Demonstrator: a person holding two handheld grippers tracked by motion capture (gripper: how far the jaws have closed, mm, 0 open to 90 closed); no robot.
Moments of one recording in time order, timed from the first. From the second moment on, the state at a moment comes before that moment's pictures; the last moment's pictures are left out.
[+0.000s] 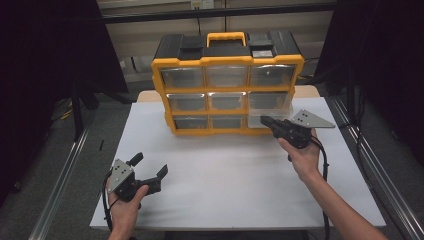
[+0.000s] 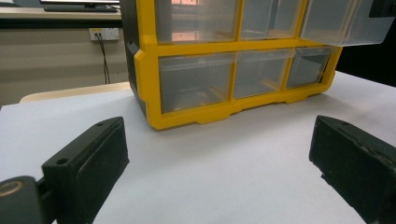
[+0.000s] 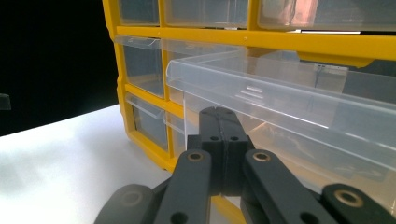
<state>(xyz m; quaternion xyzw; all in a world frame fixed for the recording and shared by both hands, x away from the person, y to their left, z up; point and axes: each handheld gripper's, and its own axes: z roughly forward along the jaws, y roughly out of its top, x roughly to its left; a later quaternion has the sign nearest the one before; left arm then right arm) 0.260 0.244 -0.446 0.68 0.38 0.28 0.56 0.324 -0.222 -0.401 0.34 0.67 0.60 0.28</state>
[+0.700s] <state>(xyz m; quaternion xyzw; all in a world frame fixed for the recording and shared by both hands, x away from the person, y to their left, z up) 0.260 0.245 -0.446 0.68 0.37 0.28 0.57 0.328 -0.221 -0.400 0.33 0.67 0.60 0.28</state>
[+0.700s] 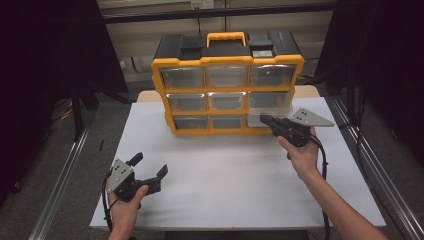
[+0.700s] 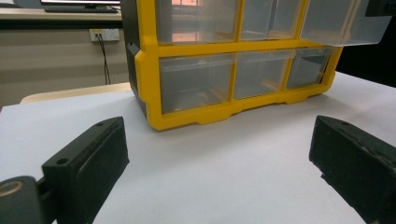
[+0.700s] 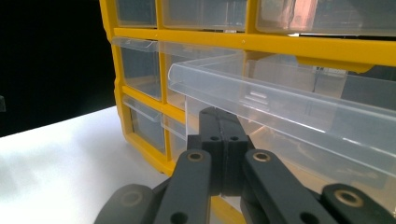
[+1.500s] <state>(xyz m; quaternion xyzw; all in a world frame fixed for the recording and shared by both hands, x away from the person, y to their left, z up) 0.261 0.246 -0.446 0.68 0.37 0.29 0.56 0.335 -0.220 -0.398 0.34 0.66 0.60 0.28</state>
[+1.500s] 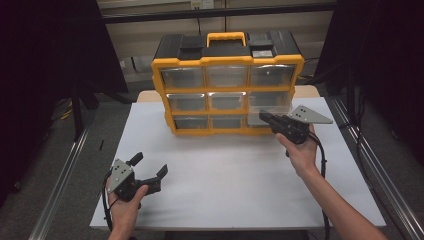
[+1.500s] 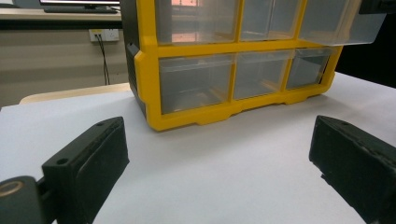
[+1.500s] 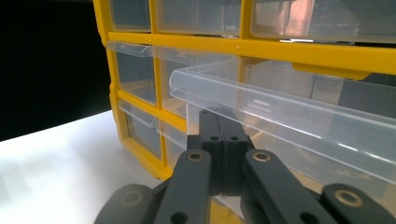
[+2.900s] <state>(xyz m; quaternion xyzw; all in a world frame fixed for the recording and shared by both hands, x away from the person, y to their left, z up) 0.260 0.246 -0.446 0.68 0.37 0.28 0.57 0.345 -0.218 -0.400 0.34 0.66 0.61 0.29</state>
